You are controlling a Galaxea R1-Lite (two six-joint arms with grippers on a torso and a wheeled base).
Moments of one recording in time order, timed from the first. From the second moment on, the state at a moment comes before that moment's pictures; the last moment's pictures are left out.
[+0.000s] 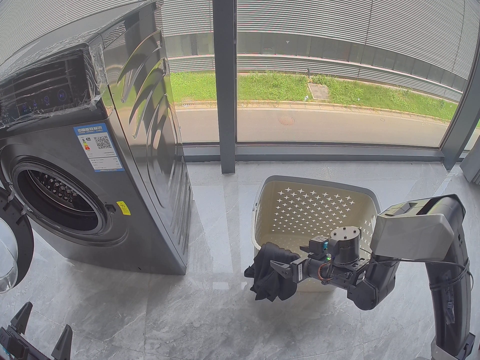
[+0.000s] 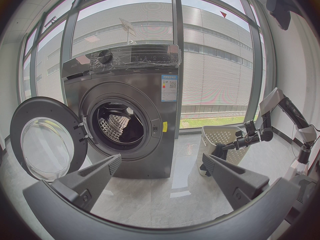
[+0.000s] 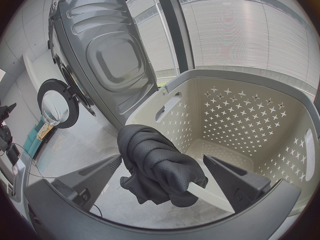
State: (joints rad) left arm 0.00 0.02 -0.02 0.04 -0.06 0.02; right arm 0.48 2.47 -0.72 -1.34 0.14 0.08
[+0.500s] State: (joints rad) left arm 0.00 0.02 -0.02 0.04 -0.06 0.02; right arm 0.49 2.49 -0.73 -1.39 0.14 0.08
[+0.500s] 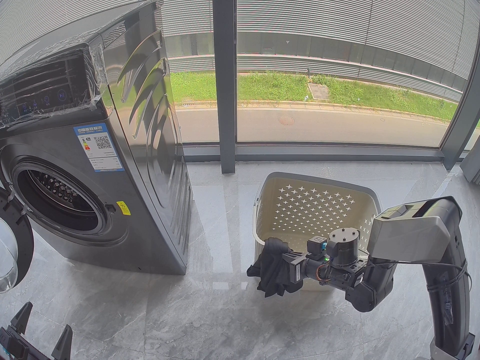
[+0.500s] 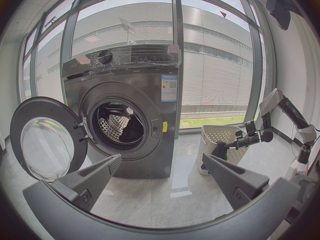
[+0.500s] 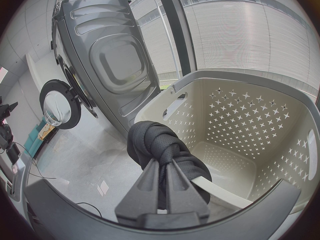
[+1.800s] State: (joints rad) left arm 0.00 0.02 -0.02 0.04 -0.06 0.02; right arm 0.56 1.97 -0.50 -1.54 -0.01 0.05
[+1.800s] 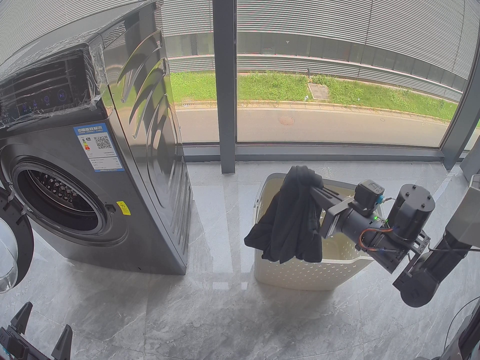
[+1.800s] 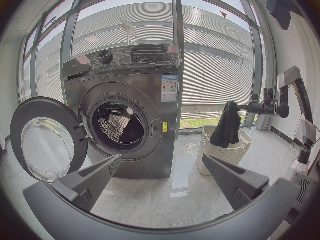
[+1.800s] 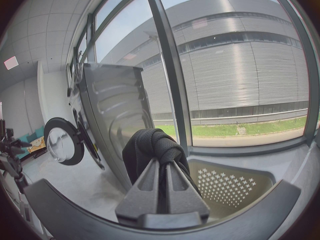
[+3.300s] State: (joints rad) left arm 0.00 0.02 -0.02 0.04 -0.06 0.01; right arm 0.60 1.53 -0.42 -1.22 -0.22 0.06
